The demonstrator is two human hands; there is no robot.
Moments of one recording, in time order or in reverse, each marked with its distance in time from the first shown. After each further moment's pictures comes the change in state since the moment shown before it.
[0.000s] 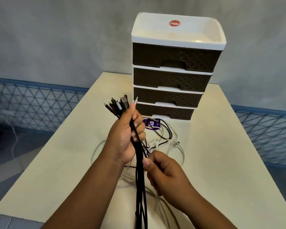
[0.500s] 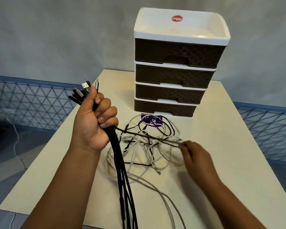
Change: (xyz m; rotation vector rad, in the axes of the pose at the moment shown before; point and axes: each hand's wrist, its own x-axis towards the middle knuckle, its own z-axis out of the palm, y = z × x) left_hand -0.003 0.060 -0.043 -0.162 -0.123 0.120; right_hand 0.019 0.064 -0.070 -0.735 0.410 -0.023
